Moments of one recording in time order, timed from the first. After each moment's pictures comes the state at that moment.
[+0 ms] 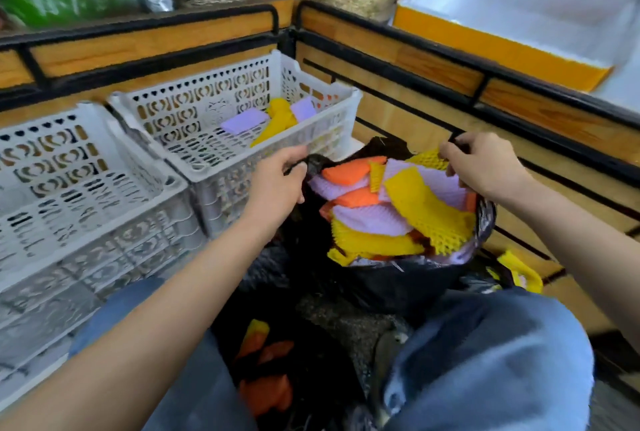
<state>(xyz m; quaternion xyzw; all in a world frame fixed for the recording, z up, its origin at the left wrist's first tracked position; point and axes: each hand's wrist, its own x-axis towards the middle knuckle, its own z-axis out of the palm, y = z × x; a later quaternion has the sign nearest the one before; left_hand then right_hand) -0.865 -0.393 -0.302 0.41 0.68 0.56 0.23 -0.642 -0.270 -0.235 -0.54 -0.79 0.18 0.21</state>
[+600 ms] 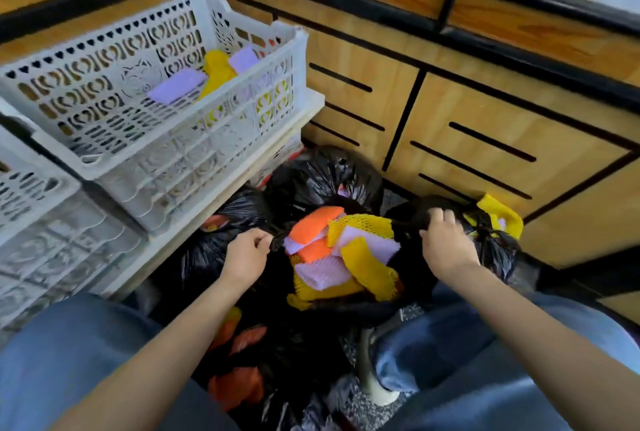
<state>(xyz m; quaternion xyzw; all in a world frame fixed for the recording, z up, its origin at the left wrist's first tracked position) -0.838 -0.376 -0.470 0.39 0.82 0.29 0.30 -0.552 -0.266 -0.440 -0.64 -0.76 0.09 -0.02</state>
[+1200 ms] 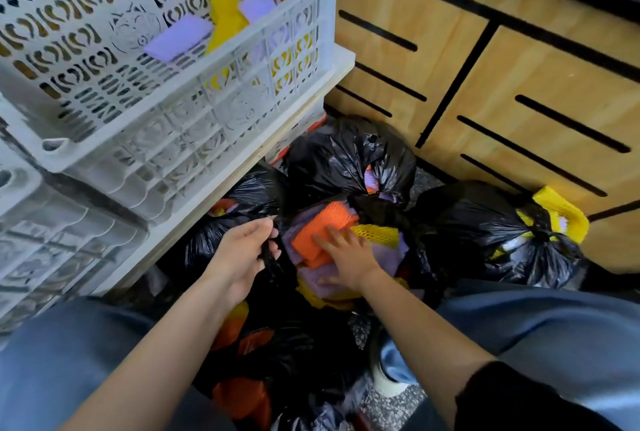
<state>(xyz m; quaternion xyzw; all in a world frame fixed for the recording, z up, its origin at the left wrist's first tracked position) -0.849 -0.366 -0.453 0.05 0.66 0.52 0.54 -0.694 -0.273 -0.590 -0.35 -0.89 0.17 -0.24</state>
